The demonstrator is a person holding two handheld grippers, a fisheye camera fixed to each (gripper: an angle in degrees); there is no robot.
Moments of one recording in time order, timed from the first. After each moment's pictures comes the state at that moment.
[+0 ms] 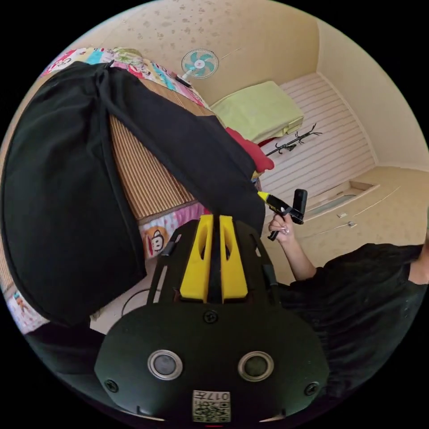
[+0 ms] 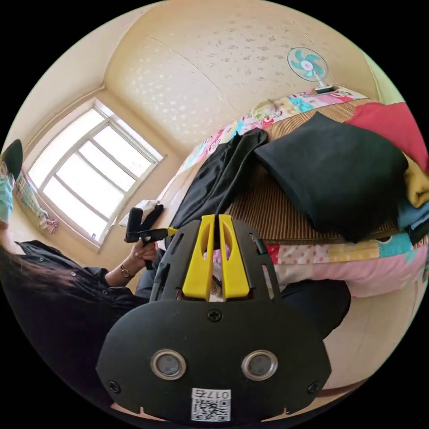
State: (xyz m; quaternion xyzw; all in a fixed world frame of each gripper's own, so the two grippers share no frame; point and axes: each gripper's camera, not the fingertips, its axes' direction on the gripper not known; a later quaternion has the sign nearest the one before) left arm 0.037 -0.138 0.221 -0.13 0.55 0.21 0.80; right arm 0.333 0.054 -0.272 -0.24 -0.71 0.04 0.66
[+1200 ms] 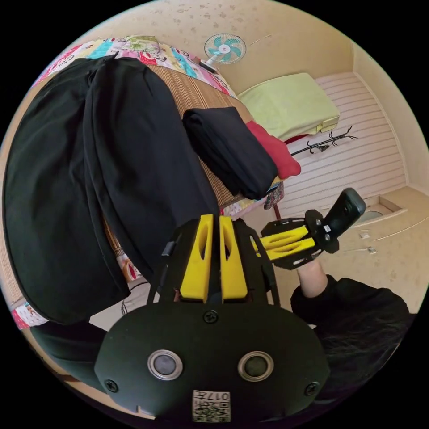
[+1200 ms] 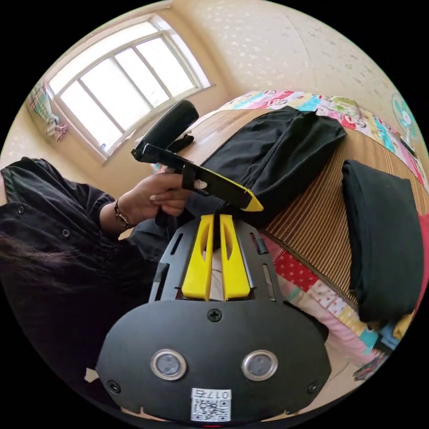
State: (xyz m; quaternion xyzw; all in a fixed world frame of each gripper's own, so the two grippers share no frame) left arm 0.077 -0.107 0.098 -0.19 0.46 0.19 0.84; right arm 0.355 -0.004 -0.351 -0.21 -0.75 -0.28 0.56
